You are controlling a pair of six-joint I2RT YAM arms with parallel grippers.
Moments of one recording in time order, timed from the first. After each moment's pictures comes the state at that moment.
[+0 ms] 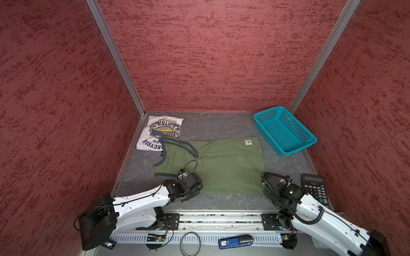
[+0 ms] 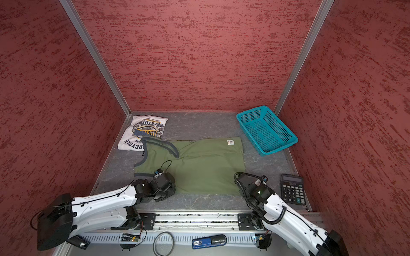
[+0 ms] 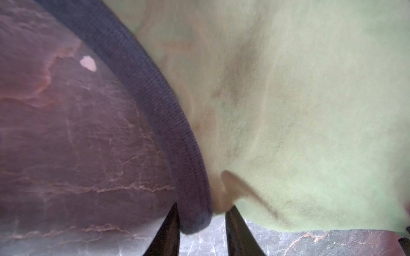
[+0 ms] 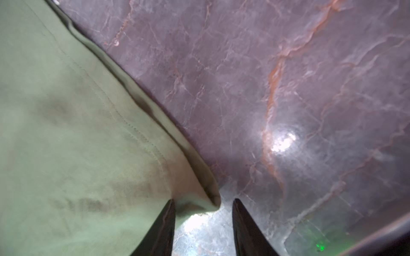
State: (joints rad) left arm -0.97 1.06 0.43 -0.53 -0.14 -1.35; right arm 0.67 0.72 0.36 -0.97 0.30 1.45
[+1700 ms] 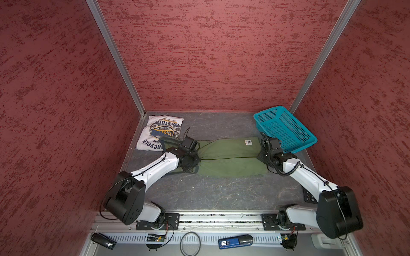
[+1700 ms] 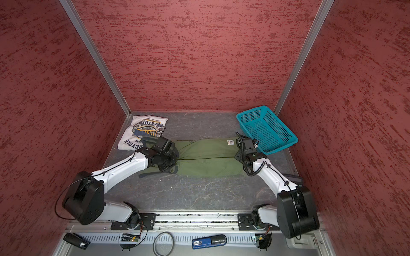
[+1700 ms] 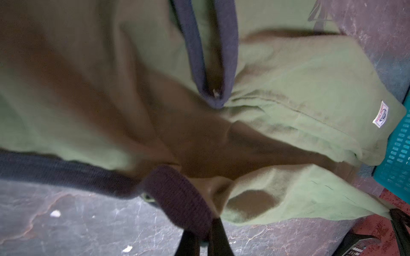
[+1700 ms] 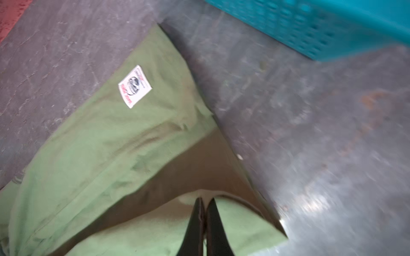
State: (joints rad) left arm -0.49 1.46 0.94 -0.63 0.10 -1.01; right arm 0.23 1.32 0.78 -0.45 0.13 0.79
